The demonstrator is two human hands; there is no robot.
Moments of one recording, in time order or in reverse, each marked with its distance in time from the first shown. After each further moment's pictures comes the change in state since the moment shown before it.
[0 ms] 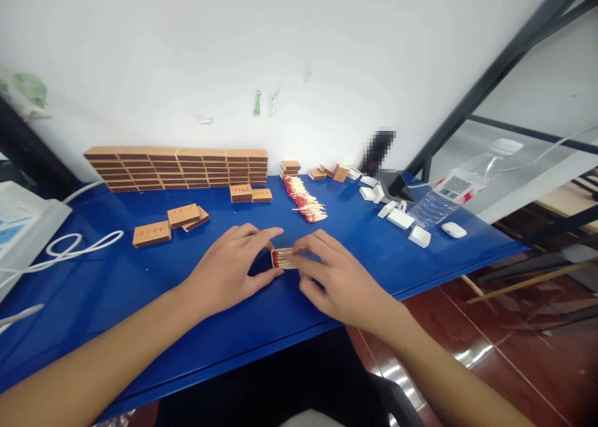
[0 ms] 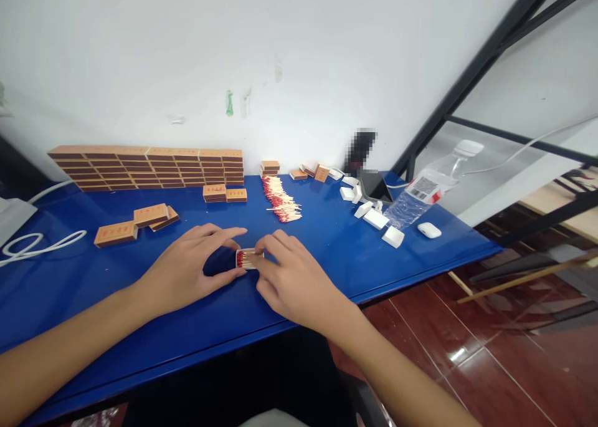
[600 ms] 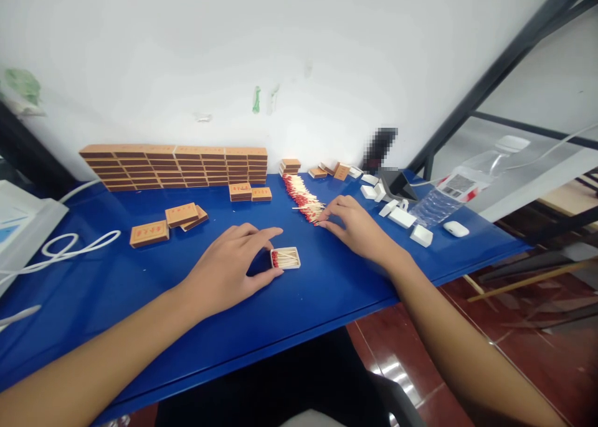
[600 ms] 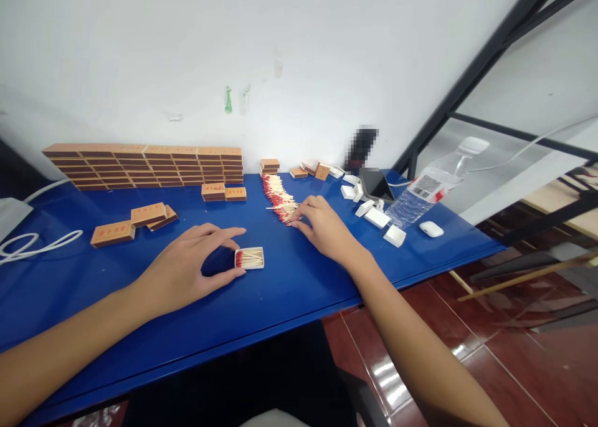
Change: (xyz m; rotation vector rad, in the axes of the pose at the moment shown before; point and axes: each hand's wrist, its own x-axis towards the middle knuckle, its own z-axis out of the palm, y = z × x) left_hand 0.000 0.001 -0.003 -0.013 -0.035 -0.040; right_hand 0.006 0.117 0.002 0.025 0.035 0.224
